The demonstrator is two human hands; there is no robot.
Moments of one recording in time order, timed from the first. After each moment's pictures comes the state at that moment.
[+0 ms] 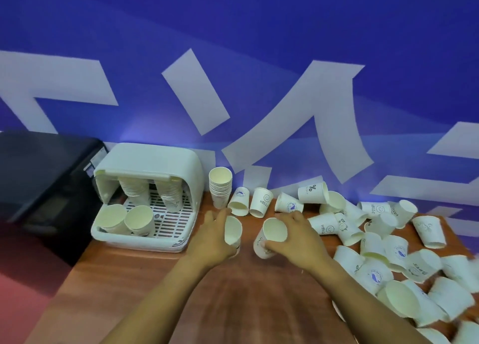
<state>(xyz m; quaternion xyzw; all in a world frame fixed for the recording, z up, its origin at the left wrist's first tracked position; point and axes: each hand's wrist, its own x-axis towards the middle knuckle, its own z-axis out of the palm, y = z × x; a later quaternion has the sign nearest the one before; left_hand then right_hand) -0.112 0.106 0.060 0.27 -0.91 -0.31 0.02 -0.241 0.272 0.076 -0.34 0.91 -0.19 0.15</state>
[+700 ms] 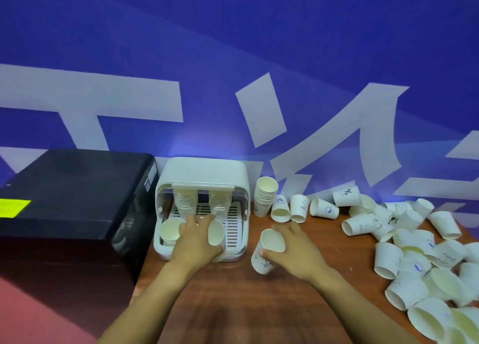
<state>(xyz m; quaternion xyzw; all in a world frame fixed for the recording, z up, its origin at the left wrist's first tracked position) 0.022 -0.063 0.060 0.29 -0.91 -0.30 0.04 -0.098 0.139 0.080 -0.31 0.91 -0.21 0.16</state>
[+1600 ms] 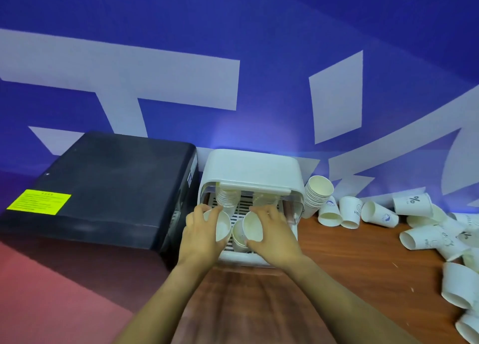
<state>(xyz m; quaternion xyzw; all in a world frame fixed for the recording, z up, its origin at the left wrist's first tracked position) 0.040 -0.167 0.012 0.32 -0.91 -0.22 0.10 -0.082 -0.034 0.028 -0.41 0.88 -0.21 0.13</state>
